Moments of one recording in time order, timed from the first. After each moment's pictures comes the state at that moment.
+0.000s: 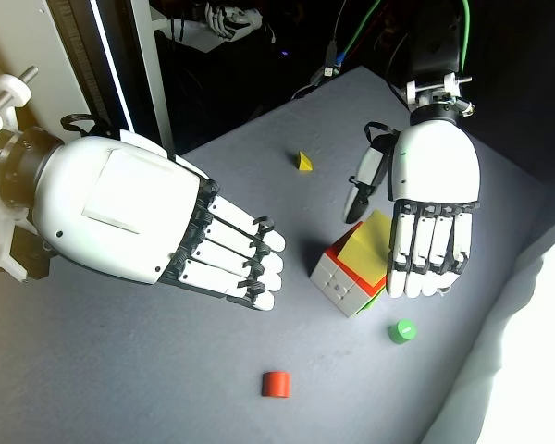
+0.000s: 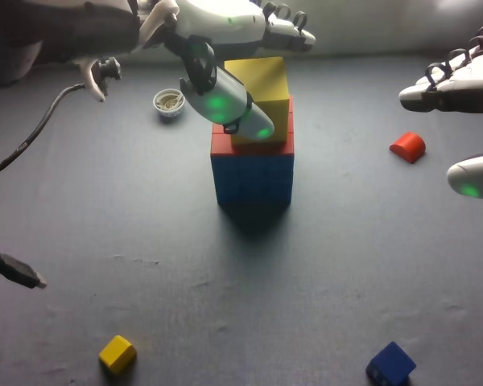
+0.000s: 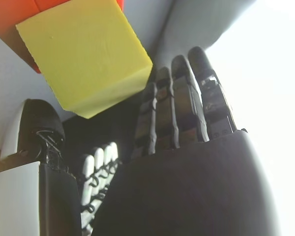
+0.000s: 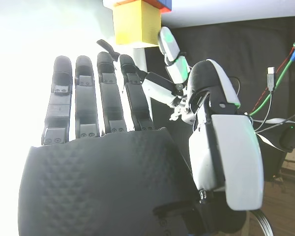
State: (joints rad) left arm -0.10 -1.27 1.39 -0.95 0.17 2.11; right arm -0.13 -0.57 0.78 -0.46 0.18 -0.42
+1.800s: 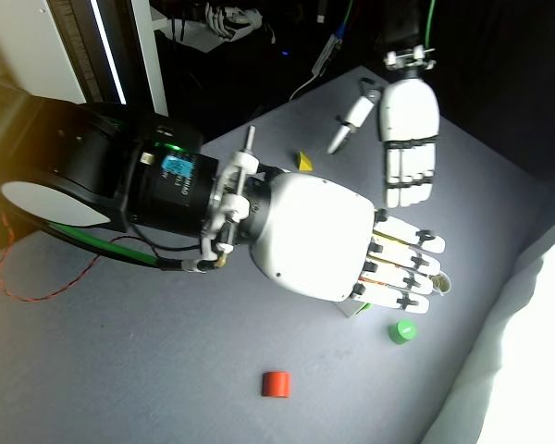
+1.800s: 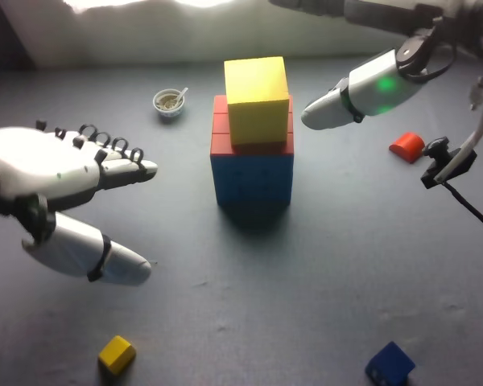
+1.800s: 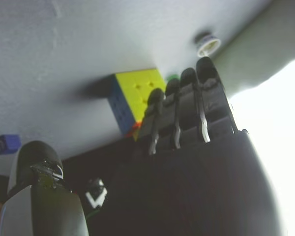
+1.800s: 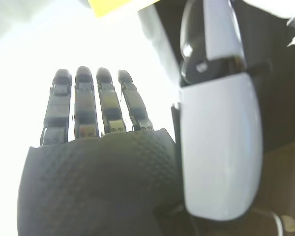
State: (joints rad) left arm 0.34 -0.78 0.92 -0.57 -0.15 1.53; right arm 0.00 -1.10 1.17 0.26 0.15 -0.65
